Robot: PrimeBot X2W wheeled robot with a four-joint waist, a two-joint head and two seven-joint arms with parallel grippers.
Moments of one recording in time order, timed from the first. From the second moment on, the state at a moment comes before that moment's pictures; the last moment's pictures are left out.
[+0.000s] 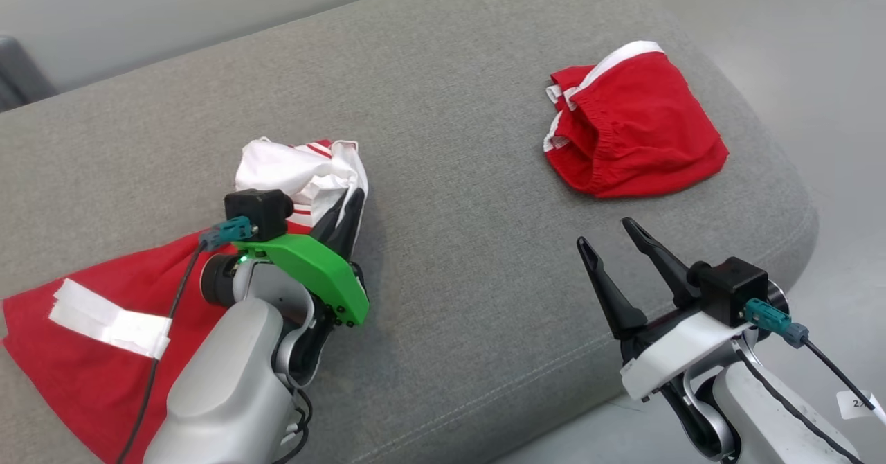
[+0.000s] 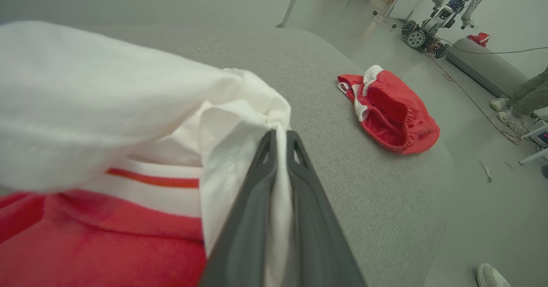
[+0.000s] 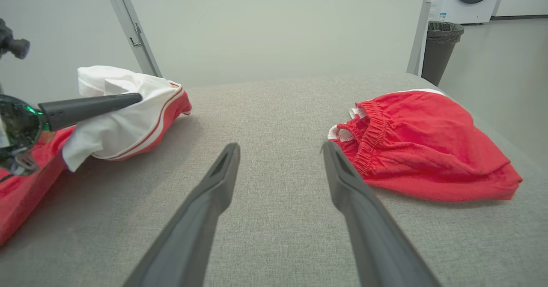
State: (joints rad) left arm -0.52 0.04 -0.51 0.57 -0.73 -0.12 -0.09; right arm -0.15 -0.28 0.54 0.14 0.42 -0.02 -0.25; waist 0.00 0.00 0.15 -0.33
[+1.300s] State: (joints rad) left arm -0.34 0.04 -0.78 0.36 -0.90 -0.08 -0.13; right arm -0.14 -0.18 0.51 0.25 0.49 0.02 -0.25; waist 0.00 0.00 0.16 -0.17
